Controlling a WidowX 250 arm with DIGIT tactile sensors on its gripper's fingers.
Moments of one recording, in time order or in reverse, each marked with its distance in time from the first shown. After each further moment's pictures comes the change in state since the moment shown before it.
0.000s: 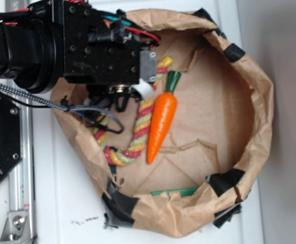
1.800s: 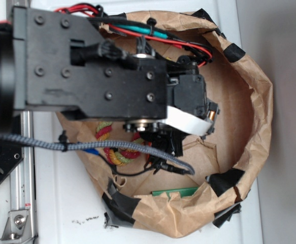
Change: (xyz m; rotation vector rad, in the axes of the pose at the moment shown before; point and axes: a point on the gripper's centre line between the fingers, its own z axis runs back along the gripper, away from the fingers) arm 0.086 -0.006 0.106 -0.004 -0.451 0.227
